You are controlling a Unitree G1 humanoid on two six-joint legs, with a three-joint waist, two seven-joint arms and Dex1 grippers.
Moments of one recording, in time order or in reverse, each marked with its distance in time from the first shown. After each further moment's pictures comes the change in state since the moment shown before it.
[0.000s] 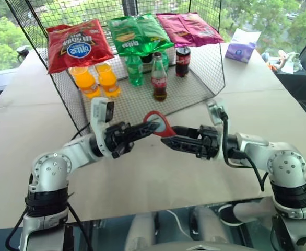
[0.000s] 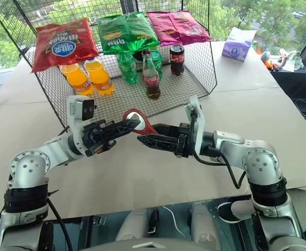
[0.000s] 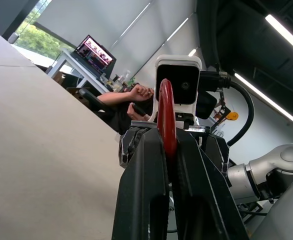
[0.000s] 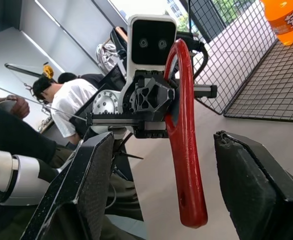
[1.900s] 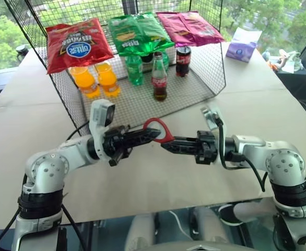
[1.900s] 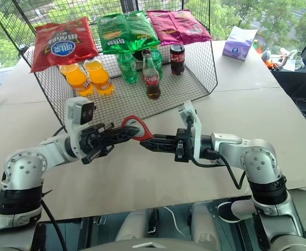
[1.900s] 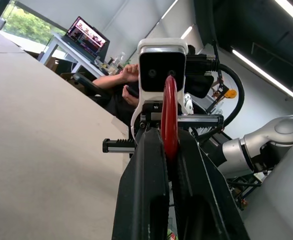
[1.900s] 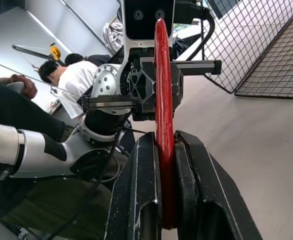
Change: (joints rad) left arm 0.015 0.061 -0.032 -0.046 0.060 -0.015 -0.099; right arm -0.011 -0.020 0.017 0.009 -0.047 0.045 0.080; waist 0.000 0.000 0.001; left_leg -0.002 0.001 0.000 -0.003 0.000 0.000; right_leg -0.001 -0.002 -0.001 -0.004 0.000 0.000
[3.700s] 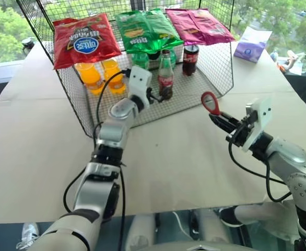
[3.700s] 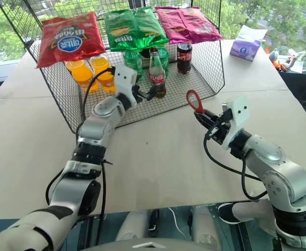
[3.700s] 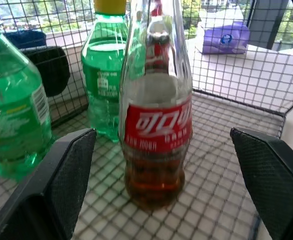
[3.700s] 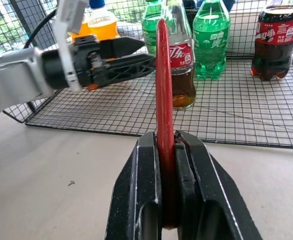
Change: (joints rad) left arm -0.531 -0.398 -0.232 0.720 1.091 -0.804 0.569; right arm 0.260 -0.102 -0.178 -0.192 -0.549 -0.360 -0.127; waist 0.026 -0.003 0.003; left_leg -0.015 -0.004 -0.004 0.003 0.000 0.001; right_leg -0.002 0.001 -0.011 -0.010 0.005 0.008
